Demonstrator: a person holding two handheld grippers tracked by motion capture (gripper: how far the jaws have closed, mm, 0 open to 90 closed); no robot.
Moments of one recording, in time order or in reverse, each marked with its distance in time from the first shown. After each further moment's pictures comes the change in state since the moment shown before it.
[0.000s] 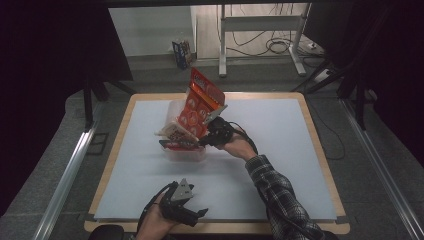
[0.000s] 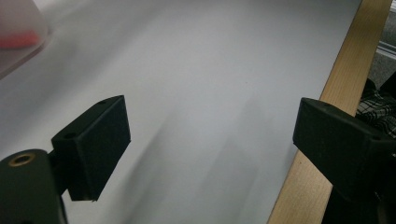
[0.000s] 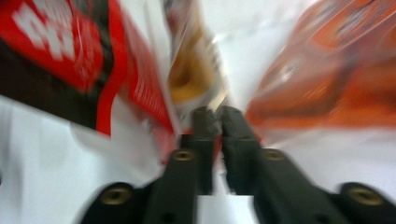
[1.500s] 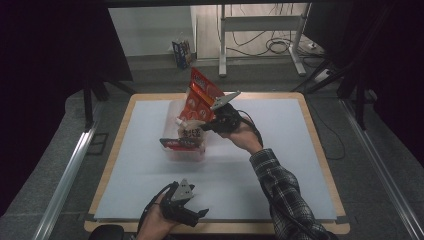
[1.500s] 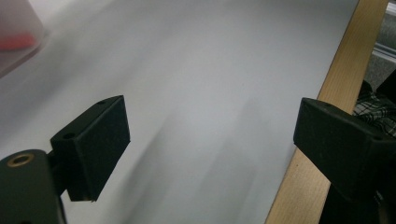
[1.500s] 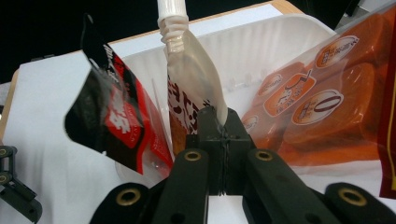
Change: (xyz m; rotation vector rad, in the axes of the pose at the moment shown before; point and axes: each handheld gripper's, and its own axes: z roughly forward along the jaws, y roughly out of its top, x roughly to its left) left arm -0.001 0.001 0.000 -0.011 -0.008 -0.007; right arm 0.002 0.024 -0.052 -0.160 -0.036 0.008
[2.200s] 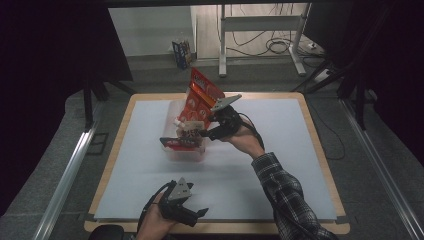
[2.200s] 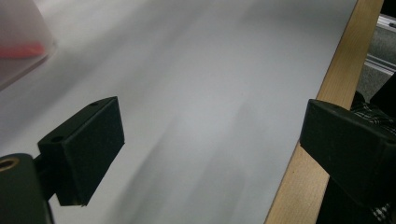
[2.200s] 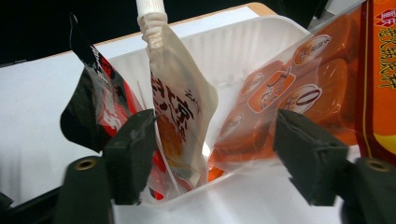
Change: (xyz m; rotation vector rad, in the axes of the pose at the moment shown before) left arm 0.002 0.000 -0.004 -0.037 -0.004 -0.015; right arm 0.009 -0.003 -0.003 -0.019 -0.099 0.010
